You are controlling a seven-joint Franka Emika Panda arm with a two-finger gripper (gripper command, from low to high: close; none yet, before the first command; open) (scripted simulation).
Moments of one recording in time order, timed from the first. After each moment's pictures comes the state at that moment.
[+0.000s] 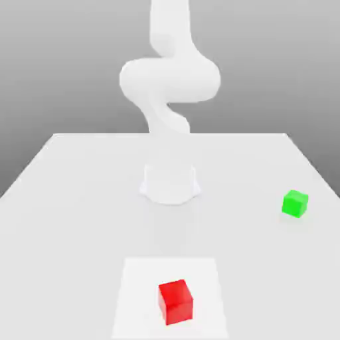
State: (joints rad) arm 0.02 -0.71 -0.01 -2.33 0.01 2.34 0.77
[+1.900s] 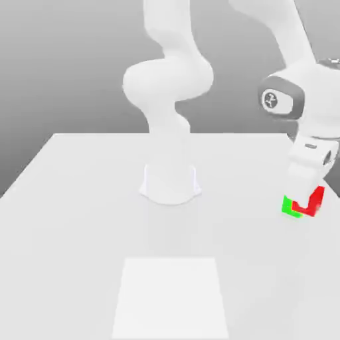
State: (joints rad) arm 0.73 -0.14 0.35 -2.80 0.18 2.67 0.68
